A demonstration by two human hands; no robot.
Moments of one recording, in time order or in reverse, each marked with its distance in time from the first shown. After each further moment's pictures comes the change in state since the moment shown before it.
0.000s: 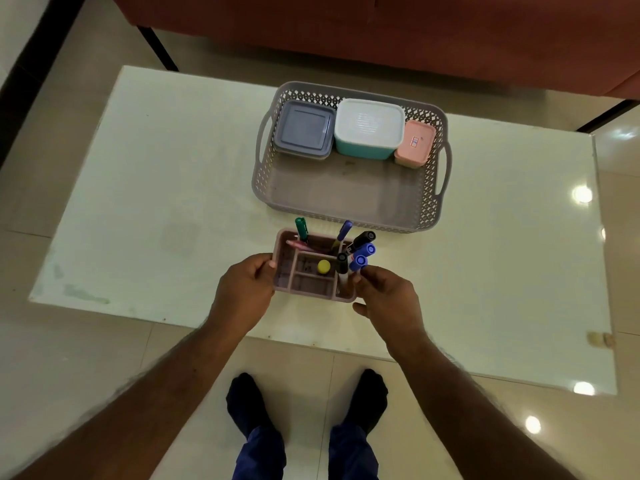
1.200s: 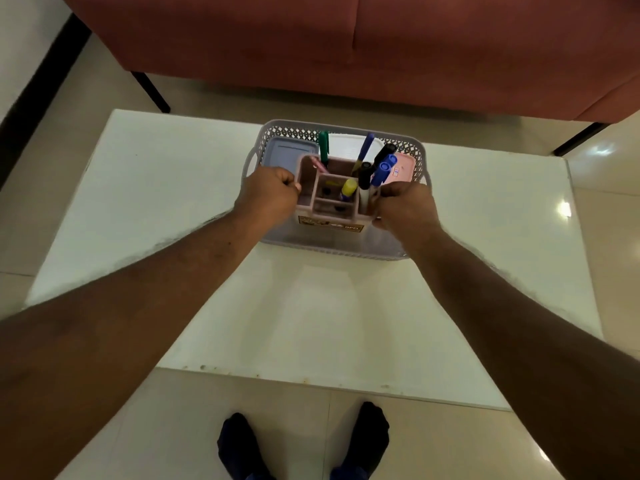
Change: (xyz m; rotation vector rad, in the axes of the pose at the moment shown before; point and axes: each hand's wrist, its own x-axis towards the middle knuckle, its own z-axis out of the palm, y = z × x) left_hand 0.113 0.145 -0.004 0.196 0.036 0.310; right_hand 0.101 -0.131 -0.047 -0.251 0.170 -0.209
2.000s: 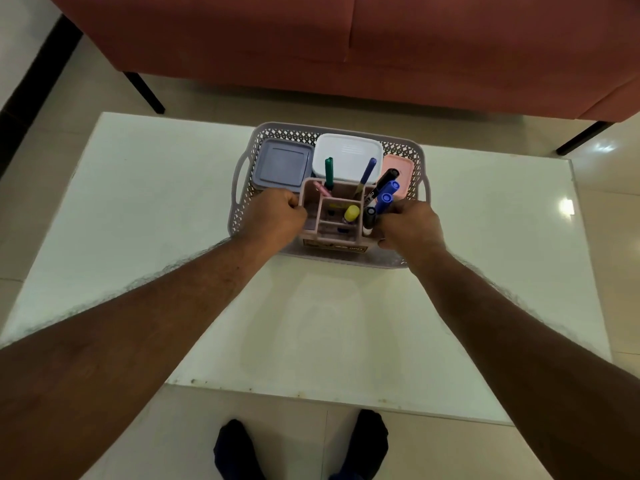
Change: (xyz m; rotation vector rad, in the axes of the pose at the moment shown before) left_hand 0.006 -0.012 0.033 0.071 0.007 0.001; right_hand 0.012 0.022 -0.002 -0.098 0.000 0.034
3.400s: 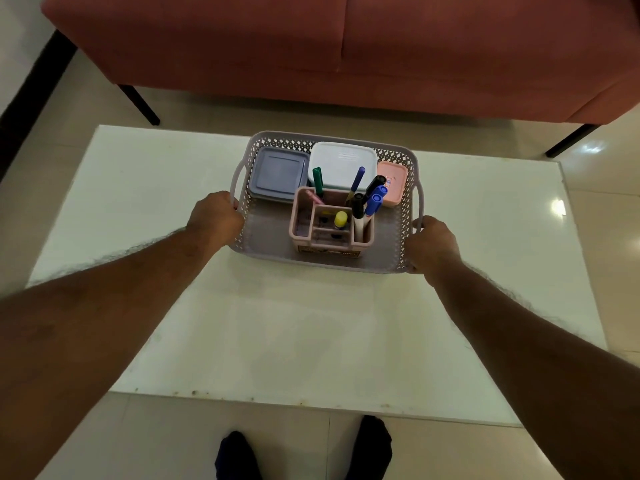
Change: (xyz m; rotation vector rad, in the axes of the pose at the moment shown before) left_hand 0.041 -0.067 -0.042 0.233 0.039 -0.209; right_hand 0.015 0.042 -0.013 -0.019 0.077 0.210
